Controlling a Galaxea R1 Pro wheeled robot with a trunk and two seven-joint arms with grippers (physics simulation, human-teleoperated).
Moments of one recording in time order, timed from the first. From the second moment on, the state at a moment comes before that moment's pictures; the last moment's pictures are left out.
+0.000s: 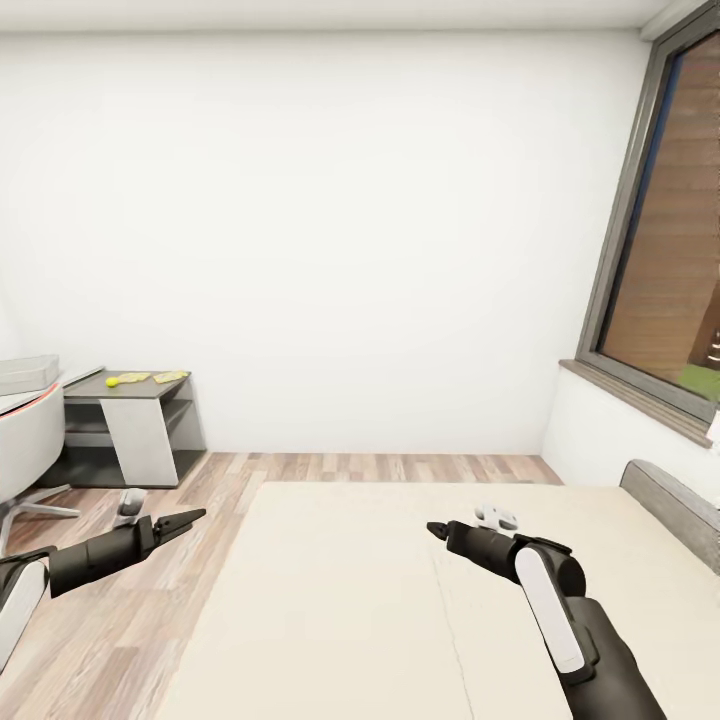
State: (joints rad) left arm -0.37 0.38 0.27 -1.18 0.51 0.91 -0.96; right arm -0.36 0.00 -0.01 -1.39 -0.54 0.88 -0.09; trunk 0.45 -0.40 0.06
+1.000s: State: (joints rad) left arm -0.37 0.38 0.27 -1.18 0.51 0.91 -0.96; right arm -0.36 0.00 -0.01 -1.39 -0.54 0.88 -0.09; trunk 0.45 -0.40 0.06
